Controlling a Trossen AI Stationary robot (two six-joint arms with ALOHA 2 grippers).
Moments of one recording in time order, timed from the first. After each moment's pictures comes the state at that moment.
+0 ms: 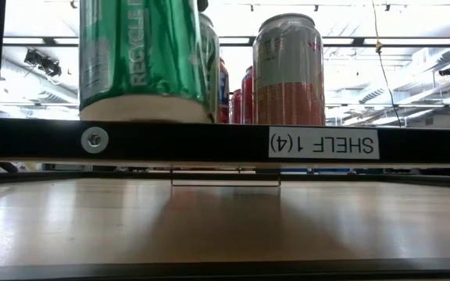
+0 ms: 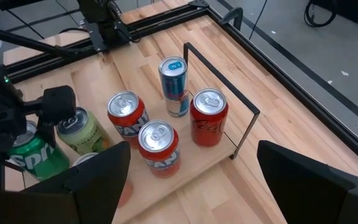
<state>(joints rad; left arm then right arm) -0.47 2.00 1.84 -1.07 0.05 -0.40 0.47 1.21 1.50 -1.13 0.67 0.71</state>
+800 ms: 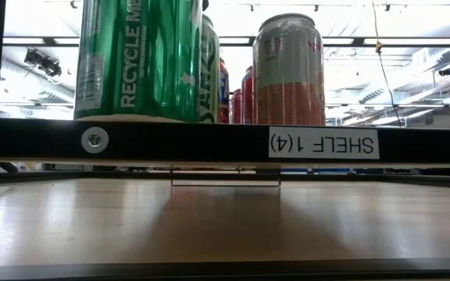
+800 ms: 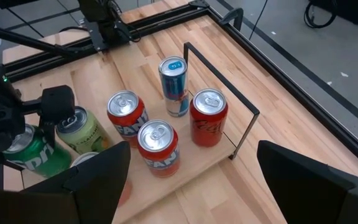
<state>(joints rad) -0.47 2.00 1.84 -1.06 0.04 -0.41 0.47 1.21 1.50 -1.13 0.67 0.70</state>
